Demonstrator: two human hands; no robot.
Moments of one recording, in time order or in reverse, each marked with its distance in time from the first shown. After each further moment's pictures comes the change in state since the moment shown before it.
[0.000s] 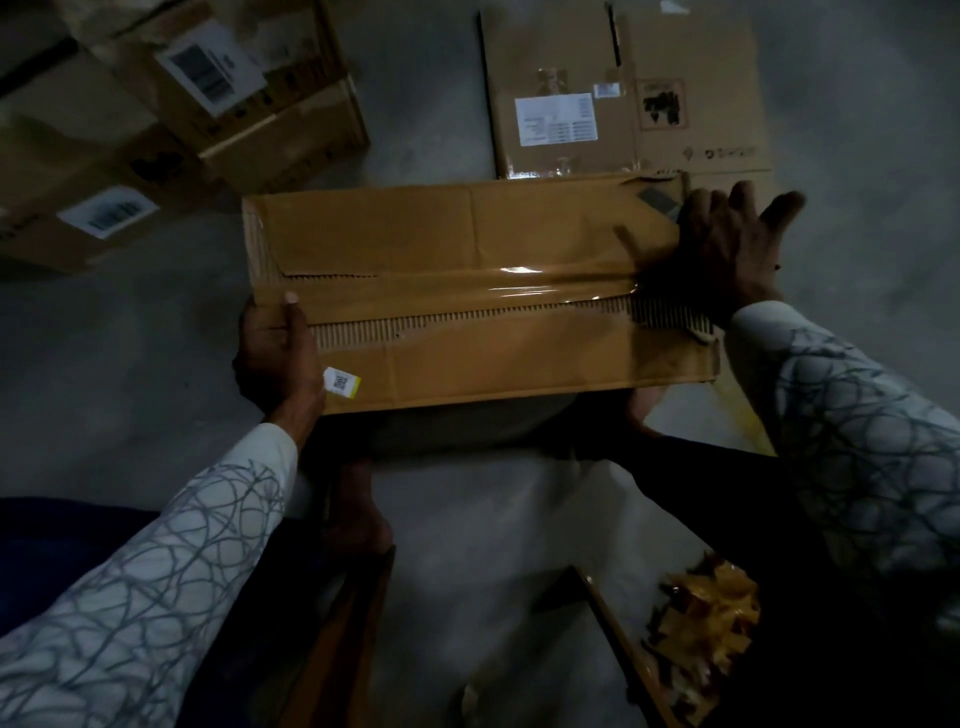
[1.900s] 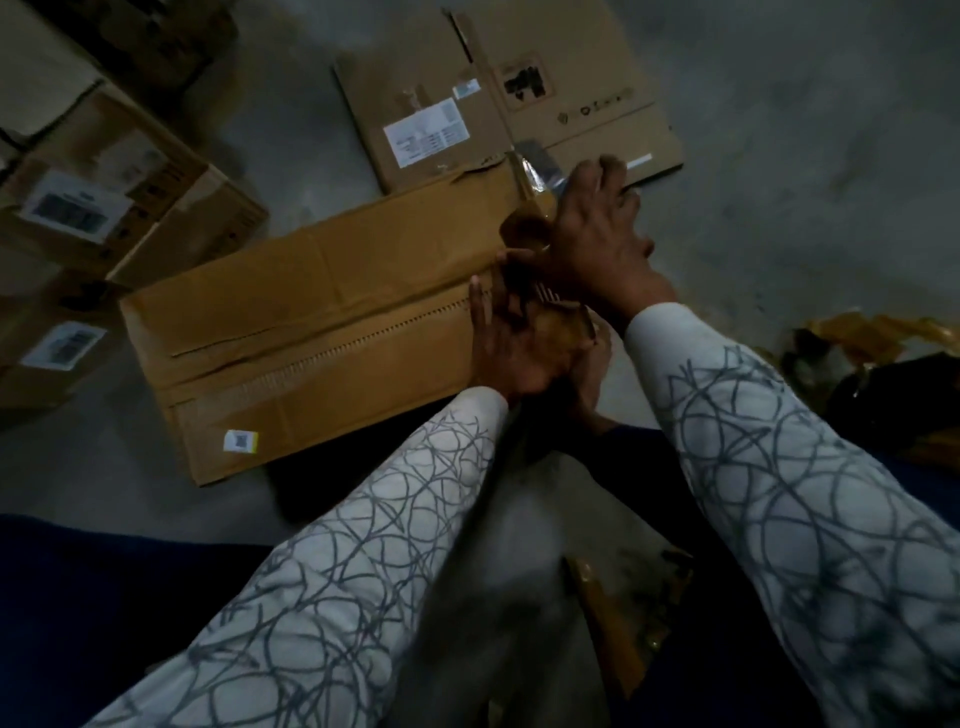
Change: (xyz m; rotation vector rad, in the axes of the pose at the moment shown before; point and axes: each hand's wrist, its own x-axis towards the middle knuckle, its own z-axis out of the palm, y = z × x) left_hand -0.292 0.143 0.117 0.765 -0.717 1.336; right_hand -0.052 0.042 -0.024 0.516 -0.080 0.171
